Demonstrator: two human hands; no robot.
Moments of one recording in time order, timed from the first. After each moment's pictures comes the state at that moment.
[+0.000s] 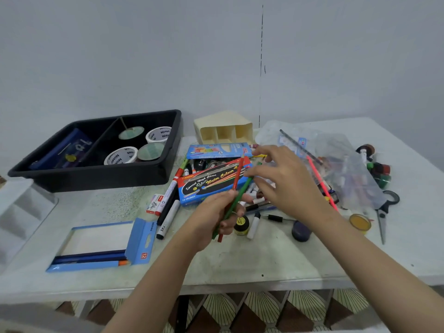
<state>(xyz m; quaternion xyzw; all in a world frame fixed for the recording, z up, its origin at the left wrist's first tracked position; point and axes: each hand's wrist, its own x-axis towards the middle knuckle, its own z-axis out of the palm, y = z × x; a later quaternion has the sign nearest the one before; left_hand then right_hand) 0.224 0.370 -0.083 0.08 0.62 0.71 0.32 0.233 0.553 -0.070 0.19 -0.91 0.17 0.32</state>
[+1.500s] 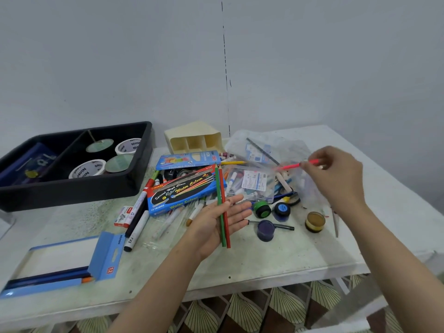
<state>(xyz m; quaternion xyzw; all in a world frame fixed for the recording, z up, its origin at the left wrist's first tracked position) 0.236 0.428 -0.102 0.01 0.49 0.80 0.35 0.288 0.655 -0.049 -0.20 -0.84 0.37 0.33</state>
